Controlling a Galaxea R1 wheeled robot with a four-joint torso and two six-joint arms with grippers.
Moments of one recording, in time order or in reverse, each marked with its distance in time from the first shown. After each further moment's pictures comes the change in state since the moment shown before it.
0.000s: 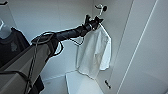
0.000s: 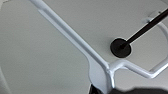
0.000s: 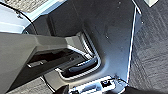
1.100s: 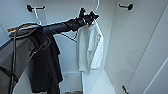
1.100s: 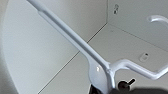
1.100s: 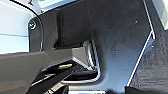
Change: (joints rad) left arm -0.078 -0.180 0.216 0.121 0.141 -0.008; right arm 0.018 -0.011 0.004 0.000 0.016 0.000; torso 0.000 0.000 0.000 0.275
